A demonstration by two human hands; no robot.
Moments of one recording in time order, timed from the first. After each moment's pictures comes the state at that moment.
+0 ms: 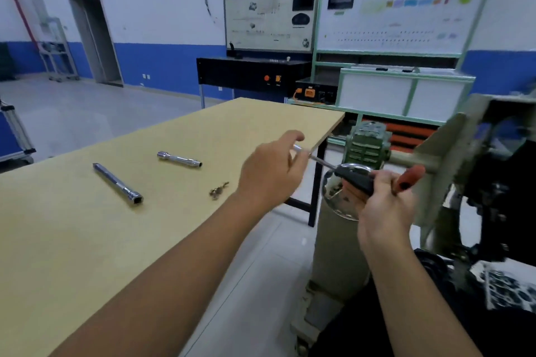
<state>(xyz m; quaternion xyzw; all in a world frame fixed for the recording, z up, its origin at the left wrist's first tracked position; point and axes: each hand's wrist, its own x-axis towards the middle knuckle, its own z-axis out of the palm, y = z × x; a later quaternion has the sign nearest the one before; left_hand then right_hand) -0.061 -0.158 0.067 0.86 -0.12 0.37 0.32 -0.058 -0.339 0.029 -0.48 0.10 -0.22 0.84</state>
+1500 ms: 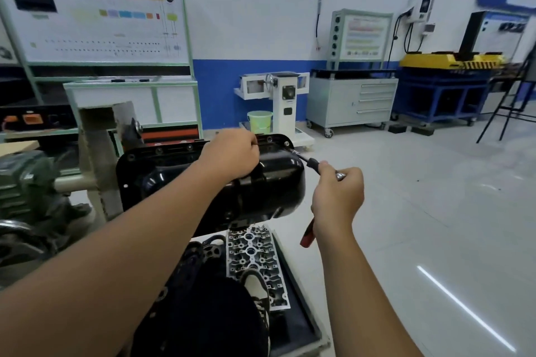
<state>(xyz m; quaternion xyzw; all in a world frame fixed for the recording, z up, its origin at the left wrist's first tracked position) -0.068 -0.726 0.128 0.90 -0.37 0.13 0.18 -0.205 -0.839 0.057 -0.53 0.35 -0.53 0.56</state>
